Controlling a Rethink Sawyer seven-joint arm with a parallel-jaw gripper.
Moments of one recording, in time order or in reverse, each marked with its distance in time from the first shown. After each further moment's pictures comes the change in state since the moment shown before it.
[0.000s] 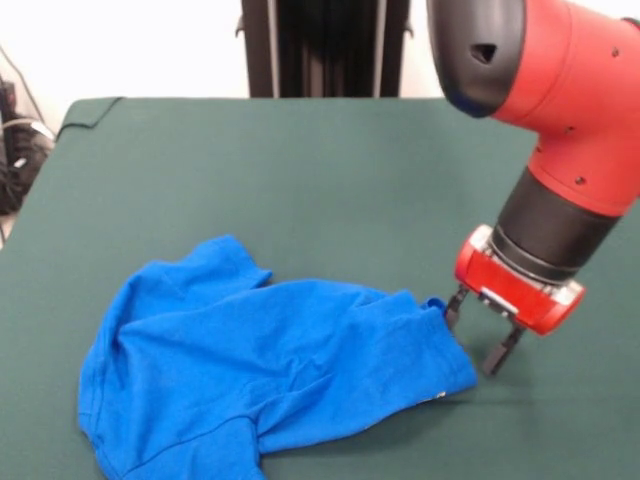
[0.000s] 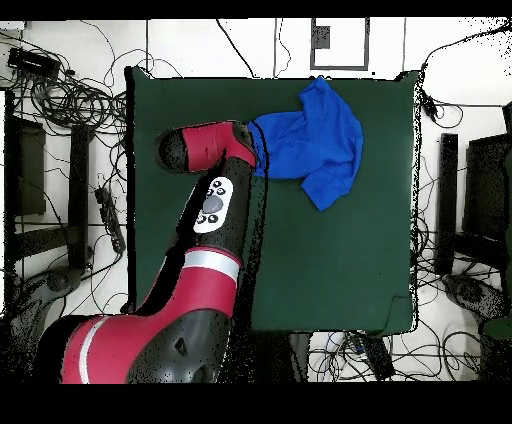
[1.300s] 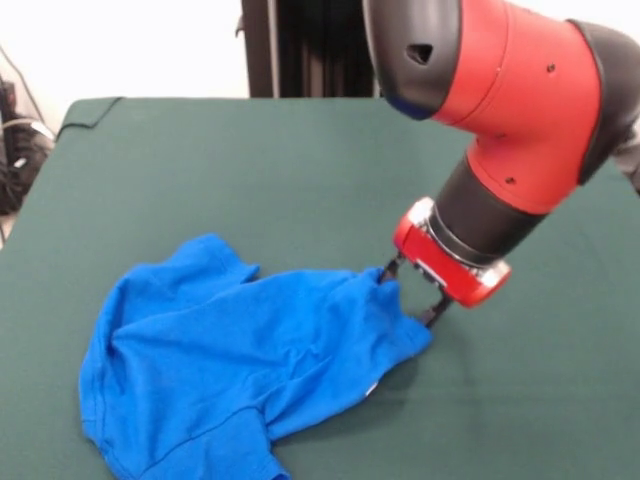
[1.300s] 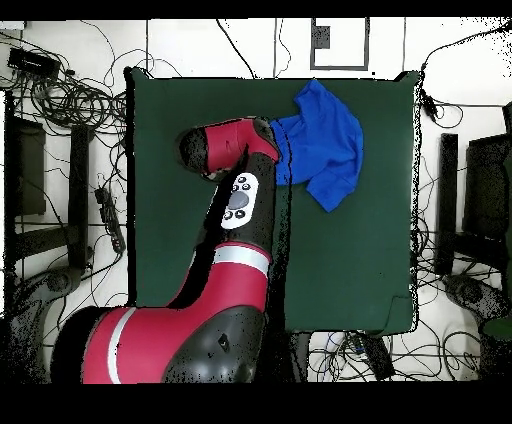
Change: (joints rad) arm -0.068 -0.029 0.083 -0.010 -0.171 0.233 0.000
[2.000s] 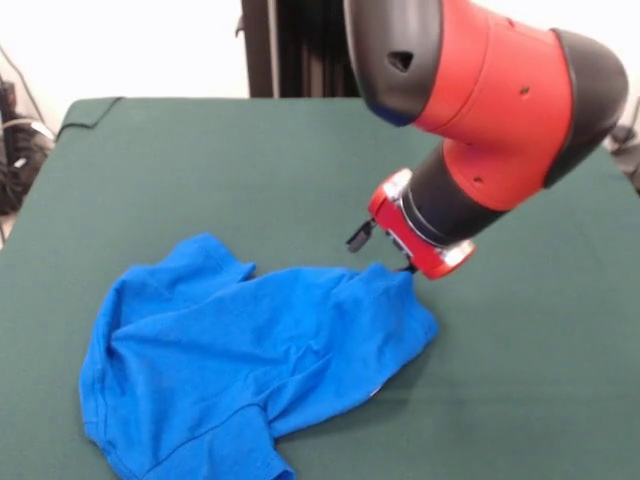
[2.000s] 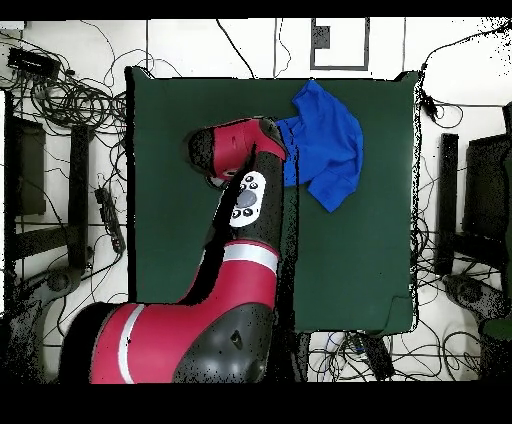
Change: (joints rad) arm -0.031 0.003 0.026 -0.004 -0.054 0.186 0.000
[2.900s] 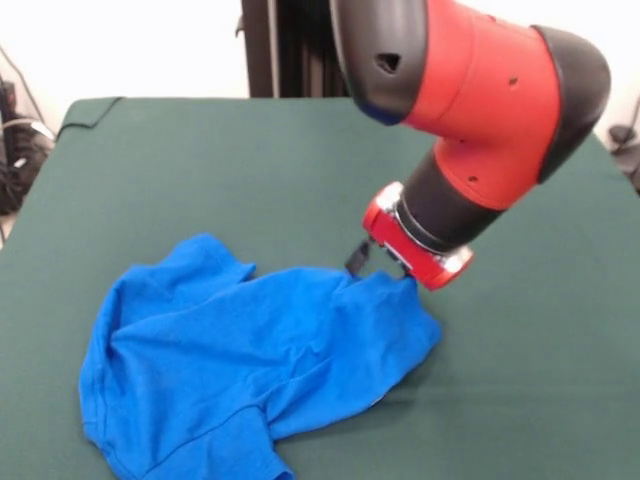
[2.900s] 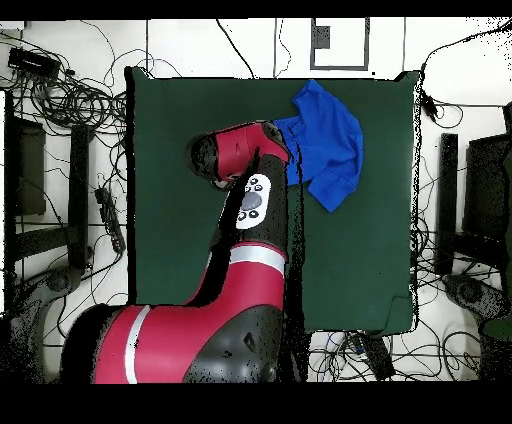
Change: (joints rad) arm -0.007 -0.036 0.053 0.048 -0.090 -0.157 0.000
